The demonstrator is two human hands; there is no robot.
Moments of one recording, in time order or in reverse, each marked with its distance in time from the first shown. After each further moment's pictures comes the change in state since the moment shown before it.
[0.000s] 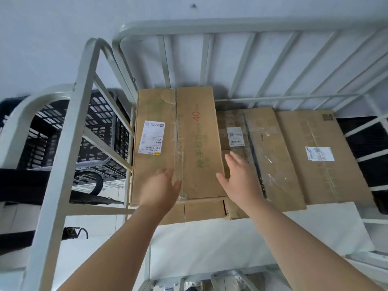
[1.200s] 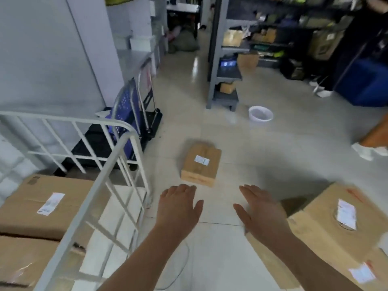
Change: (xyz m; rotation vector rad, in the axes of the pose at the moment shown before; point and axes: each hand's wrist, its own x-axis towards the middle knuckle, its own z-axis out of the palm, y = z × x) left_hand -0.607 0.527 0.092 0.267 -0.203 1.605; right_hand -0.823 0.269 -0.200 -0.033 0.546 1.222
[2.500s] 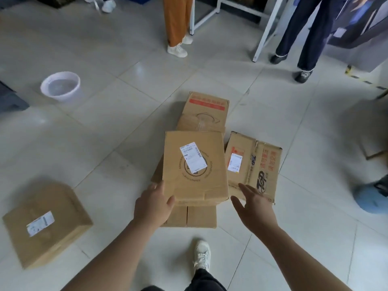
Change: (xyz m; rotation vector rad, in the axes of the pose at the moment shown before) left_hand 0.245 0.464 0.296 0.131 -0.604 0.641; right_hand -0.122 0.463 0.072 0.391 0.121 1.288
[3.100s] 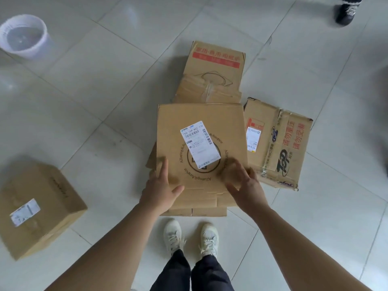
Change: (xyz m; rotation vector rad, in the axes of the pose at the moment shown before) left_hand 0.155 -0.029 0.118 -0.170 -0.292 -0.143; right_hand 0.150 0.035 0.146 0.141 -0.239 0.170
